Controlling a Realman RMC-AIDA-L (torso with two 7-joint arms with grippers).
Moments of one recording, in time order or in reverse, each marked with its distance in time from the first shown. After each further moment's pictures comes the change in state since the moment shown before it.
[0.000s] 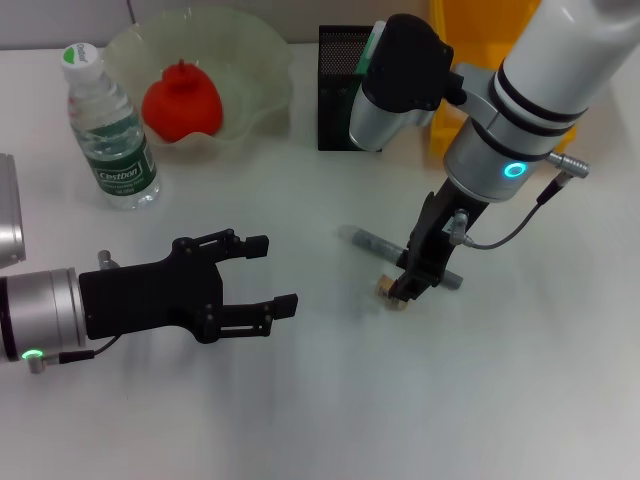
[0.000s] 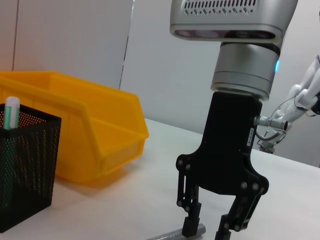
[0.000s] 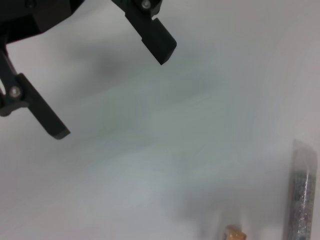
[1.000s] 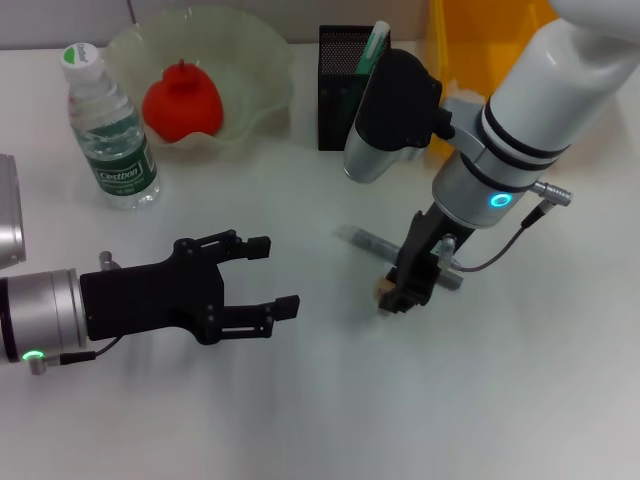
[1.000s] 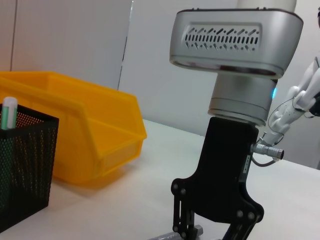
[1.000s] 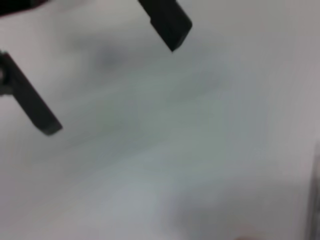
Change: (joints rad) left arm 0.001 -0.001 0.000 0.000 0.000 0.006 -0.003; right arm -0.035 0.006 -0.102 0.037 0.072 0.113 -0.026
